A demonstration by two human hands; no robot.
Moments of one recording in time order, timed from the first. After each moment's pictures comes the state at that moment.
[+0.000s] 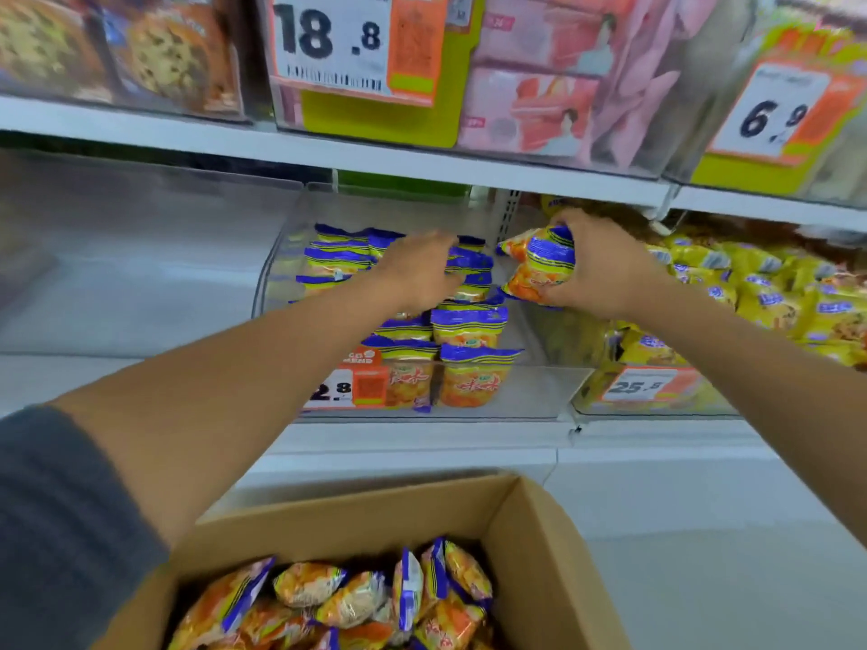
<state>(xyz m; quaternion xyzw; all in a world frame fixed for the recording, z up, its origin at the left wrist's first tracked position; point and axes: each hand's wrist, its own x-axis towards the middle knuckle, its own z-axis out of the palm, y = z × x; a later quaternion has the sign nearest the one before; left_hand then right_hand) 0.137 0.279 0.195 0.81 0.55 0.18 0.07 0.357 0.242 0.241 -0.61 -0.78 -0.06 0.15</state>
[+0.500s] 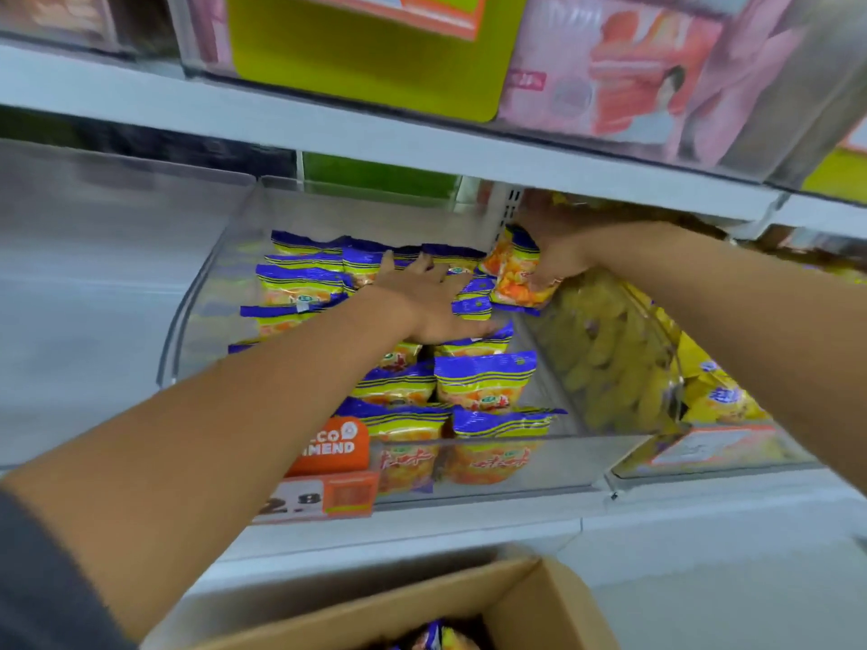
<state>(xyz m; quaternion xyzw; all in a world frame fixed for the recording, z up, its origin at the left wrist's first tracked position) 0.148 0.345 0.162 0.84 0.54 -0.05 0.03 0.321 0.378 0.239 -0.63 -0.76 -0.09 -0.16</state>
